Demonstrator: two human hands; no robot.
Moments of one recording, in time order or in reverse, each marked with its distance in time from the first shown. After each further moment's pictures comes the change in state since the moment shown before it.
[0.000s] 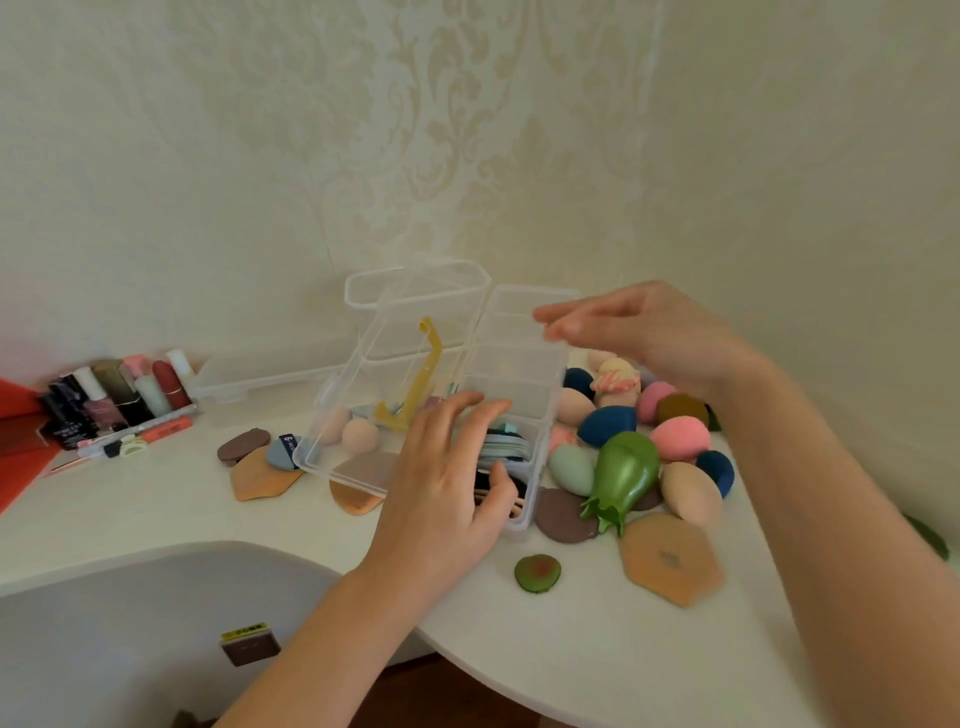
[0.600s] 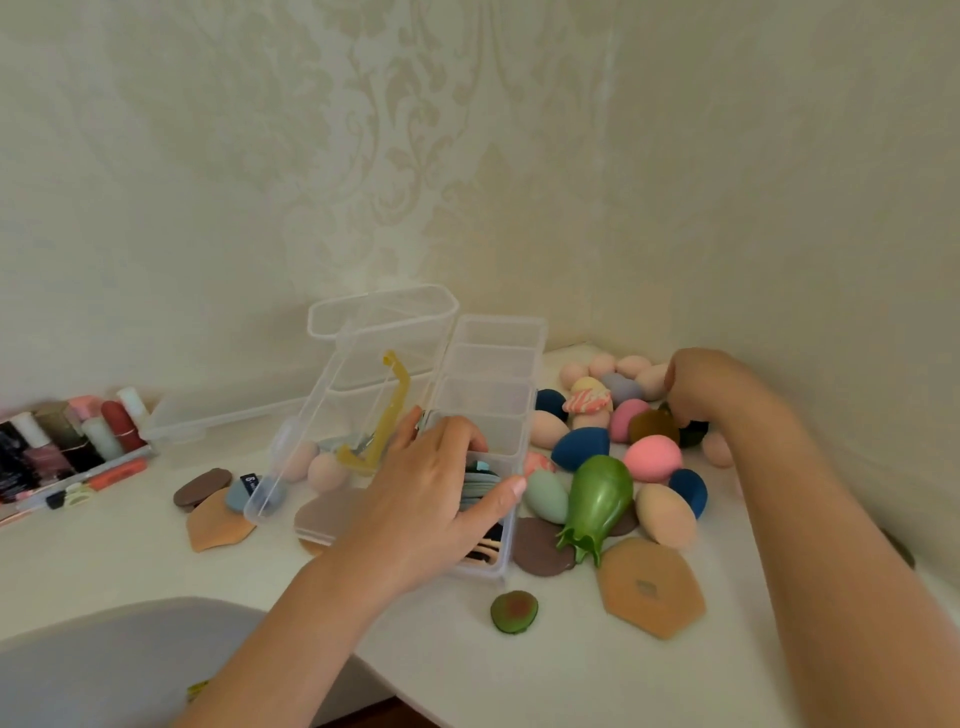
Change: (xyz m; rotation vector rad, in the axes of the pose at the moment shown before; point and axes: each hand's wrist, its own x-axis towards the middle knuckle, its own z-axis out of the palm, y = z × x) left_hand 0.031 0.001 -0.005 0.055 -0.164 0.060; right_hand 0.001 0.032 -0.039 -1.094 -0.014 0.821
